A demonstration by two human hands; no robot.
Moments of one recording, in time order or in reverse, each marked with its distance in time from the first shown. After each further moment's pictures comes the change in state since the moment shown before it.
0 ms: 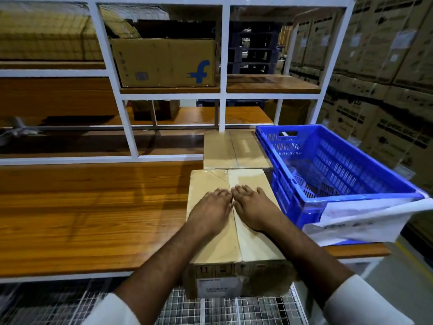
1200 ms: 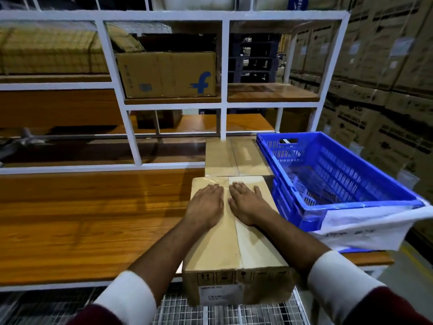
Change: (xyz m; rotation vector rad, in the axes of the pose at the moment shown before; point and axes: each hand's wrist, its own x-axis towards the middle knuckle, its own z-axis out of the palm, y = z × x) left_hand 0.031 -0.022 -0.004 0.053 0.071 -0.093; right_hand 0.035 -0.001 -0.006 0.124 -0.021 0.058
